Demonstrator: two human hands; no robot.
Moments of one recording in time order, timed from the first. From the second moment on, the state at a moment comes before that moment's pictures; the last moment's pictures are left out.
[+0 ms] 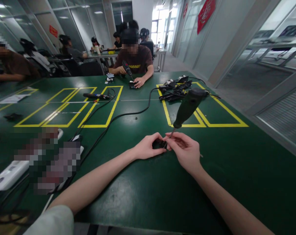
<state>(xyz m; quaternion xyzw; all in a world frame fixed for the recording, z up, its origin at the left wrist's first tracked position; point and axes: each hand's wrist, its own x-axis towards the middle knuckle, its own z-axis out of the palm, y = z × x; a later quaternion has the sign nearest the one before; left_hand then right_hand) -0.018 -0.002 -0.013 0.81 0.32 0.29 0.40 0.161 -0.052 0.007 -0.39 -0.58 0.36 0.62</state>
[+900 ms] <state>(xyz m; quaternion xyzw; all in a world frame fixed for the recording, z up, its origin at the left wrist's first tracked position) -0.020 -0.002 -0.011 0.80 0.35 0.27 0.40 0.158 -0.049 0.009 -0.40 -0.58 0.34 0.63</state>
